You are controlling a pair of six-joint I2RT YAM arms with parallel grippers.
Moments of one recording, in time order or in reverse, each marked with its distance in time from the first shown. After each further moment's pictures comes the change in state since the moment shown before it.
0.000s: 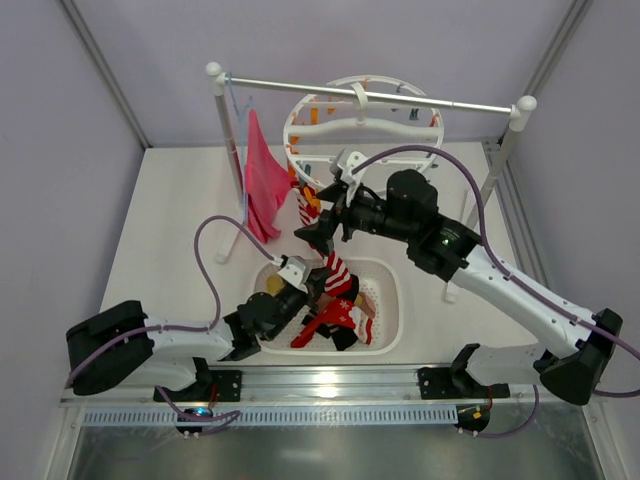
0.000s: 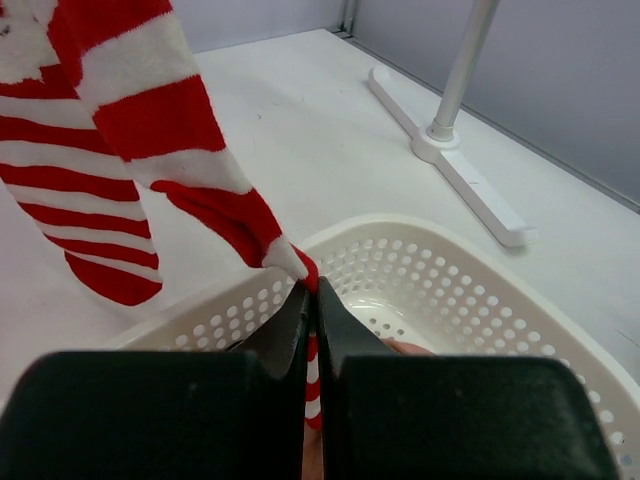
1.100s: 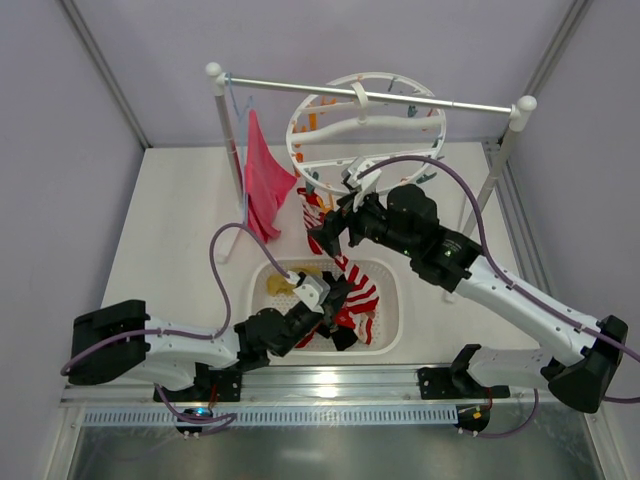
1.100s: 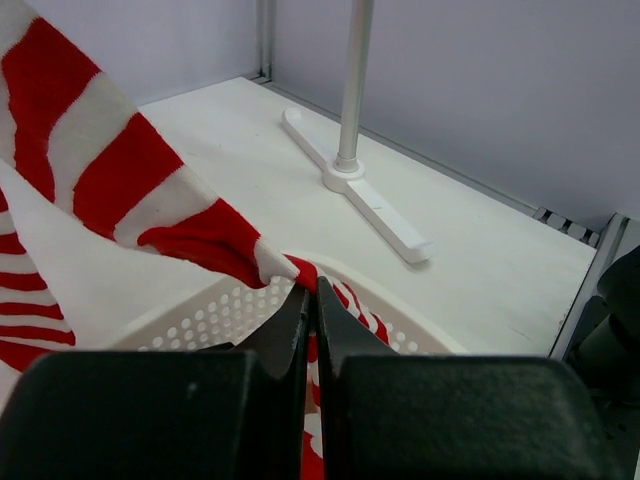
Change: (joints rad) left arm -0.212 0.012 0.087 0.032 -0.066 0.088; right arm 0.006 -0.083 -0.122 -0.027 0.222 0.063
